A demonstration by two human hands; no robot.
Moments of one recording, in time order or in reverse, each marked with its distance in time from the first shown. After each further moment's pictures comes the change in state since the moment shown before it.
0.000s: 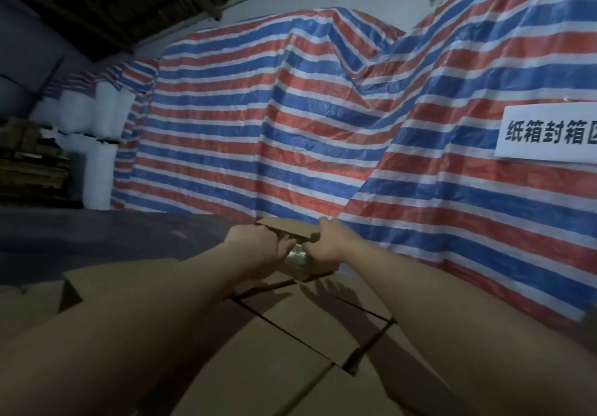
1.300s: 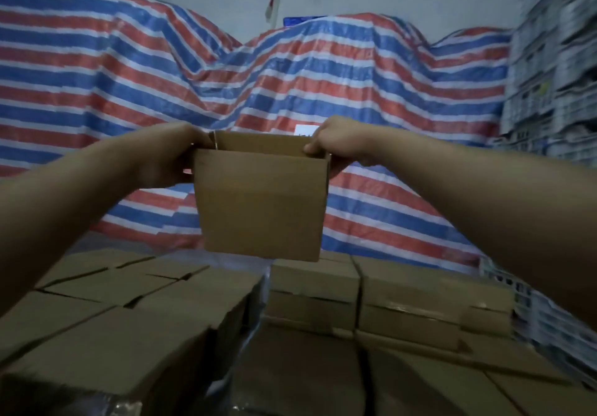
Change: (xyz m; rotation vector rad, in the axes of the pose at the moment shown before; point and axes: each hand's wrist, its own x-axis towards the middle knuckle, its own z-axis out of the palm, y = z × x) left_hand -0.120 0.160 -0.300 -1.696 -0.179 0.075; right_hand -0.374 0.083 -0.370 0.272 0.202 0.290
